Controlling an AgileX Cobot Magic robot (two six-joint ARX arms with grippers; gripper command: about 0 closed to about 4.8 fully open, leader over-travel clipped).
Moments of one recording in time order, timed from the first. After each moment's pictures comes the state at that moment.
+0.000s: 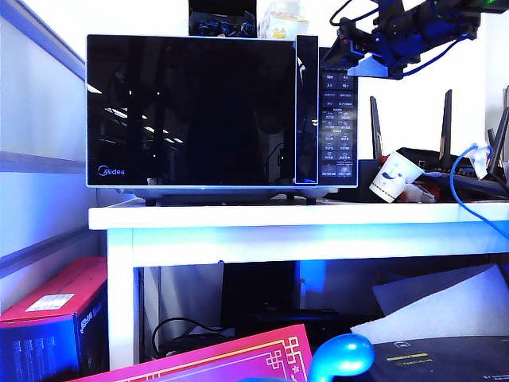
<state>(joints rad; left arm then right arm) -0.44 1.75 2.72 -1.24 -0.02 0.12 0.15 1.74 1.35 0.37 -0.47 0.00</state>
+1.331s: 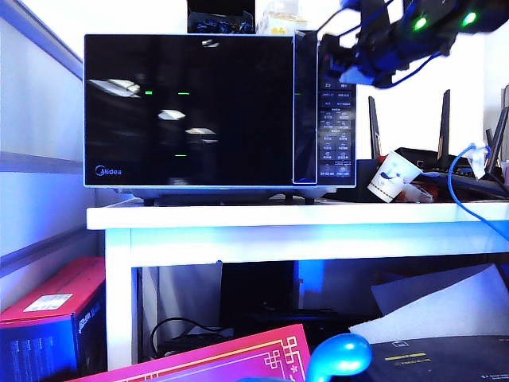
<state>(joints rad) -0.44 1.75 2.72 -1.24 -0.02 0.12 0.22 1.80 1.36 0.48 -0.38 0.00</state>
